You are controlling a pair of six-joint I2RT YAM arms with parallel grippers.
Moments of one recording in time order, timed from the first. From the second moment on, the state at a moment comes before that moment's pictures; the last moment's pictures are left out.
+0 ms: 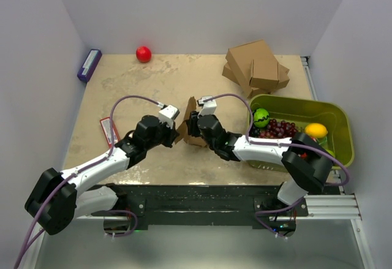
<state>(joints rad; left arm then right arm) -0.64 1.13 0.53 0.10 0.07 -0.15 0.96 1.59 0.85 0.36 0.48 0.50</state>
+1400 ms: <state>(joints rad) -0.49 1.19 0.65 -0.08 0.20 -0.19 1.00 1.47 0.69 0.44 0.24 0.28</state>
